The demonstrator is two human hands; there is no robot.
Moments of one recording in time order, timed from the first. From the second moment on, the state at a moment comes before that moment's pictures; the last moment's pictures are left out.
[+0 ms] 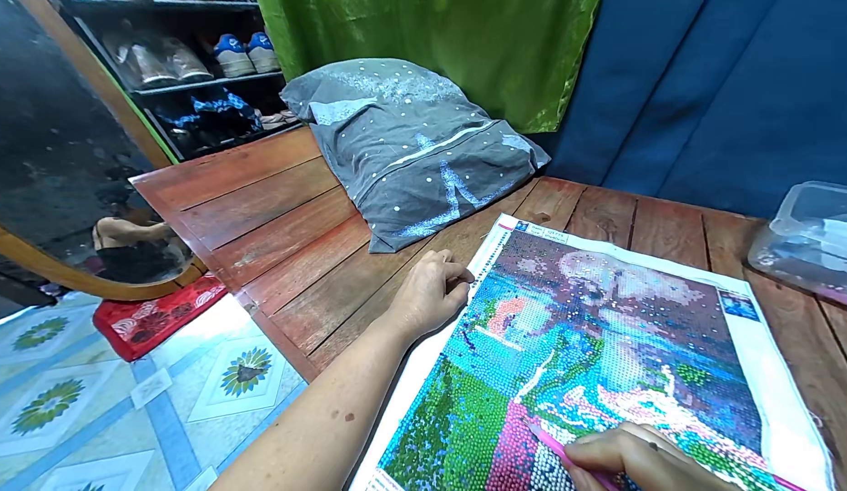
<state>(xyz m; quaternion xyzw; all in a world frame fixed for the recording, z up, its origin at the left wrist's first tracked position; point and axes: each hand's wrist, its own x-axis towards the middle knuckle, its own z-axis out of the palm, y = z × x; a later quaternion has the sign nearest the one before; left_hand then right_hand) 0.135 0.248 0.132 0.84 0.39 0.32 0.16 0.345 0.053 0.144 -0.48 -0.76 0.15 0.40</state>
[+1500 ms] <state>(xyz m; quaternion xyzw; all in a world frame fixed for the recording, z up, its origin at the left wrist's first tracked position) 0.135 0.247 0.135 0.84 0.39 0.32 0.17 0.345 0.057 0.142 -0.46 -0.76 0.19 0.41</state>
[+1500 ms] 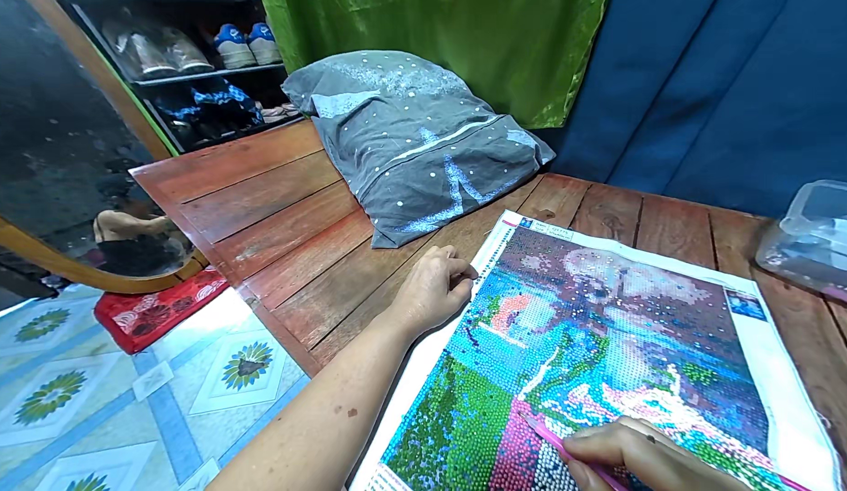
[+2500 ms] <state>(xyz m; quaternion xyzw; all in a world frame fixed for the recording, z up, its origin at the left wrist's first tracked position) 0.136 0.247 0.135 0.85 0.39 0.32 0.17 0.350 0.059 0.146 -0.46 -0.76 0.20 0.41</state>
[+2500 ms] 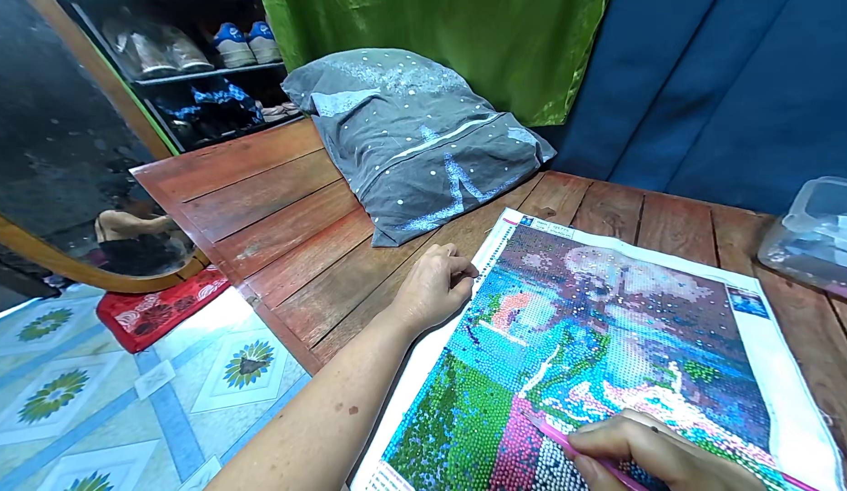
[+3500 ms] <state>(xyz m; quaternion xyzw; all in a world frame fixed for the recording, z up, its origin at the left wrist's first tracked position) 0.136 0.249 0.136 0.84 0.40 0.32 0.18 0.354 0.073 0.169 -0.48 -0.62 0.39 0.48</state>
